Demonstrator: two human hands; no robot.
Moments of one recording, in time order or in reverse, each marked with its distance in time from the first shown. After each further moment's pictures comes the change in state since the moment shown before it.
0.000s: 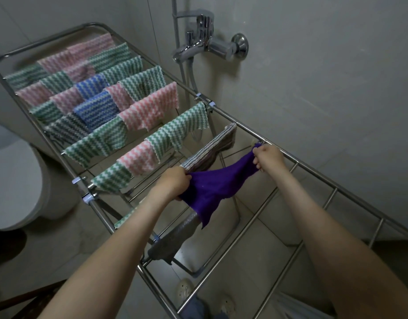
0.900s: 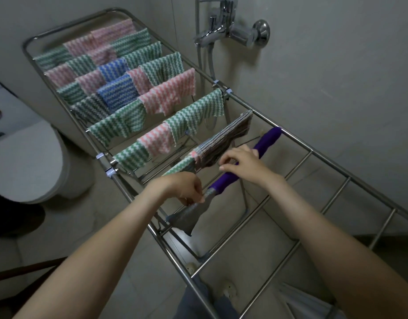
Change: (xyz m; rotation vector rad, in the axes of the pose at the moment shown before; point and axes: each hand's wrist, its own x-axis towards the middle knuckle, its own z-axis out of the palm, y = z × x) left_hand -0.048 -0.032 0.002 -0.037 -0.513 0.155; right_hand -0.083 -0.014 0.047 -0.572 -0.415 -0.628
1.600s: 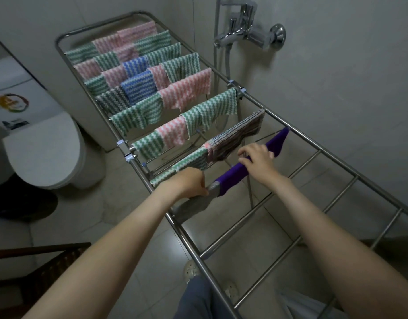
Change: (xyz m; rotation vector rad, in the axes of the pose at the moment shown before) left_hand -0.039 -0.007 0.030 0.255 0.302 -0.041; right_hand -0.019 0.004 0.019 -0.104 0.172 0.057
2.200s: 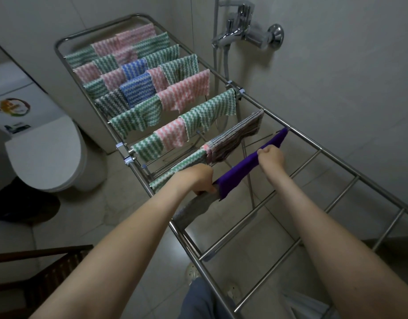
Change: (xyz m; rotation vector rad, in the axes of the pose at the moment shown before) left_hand 0.017 0.026 -0.013 0.097 -0.090 -0.011; right_hand 0.010 0.011 -0.004 0.400 0.238 0.575
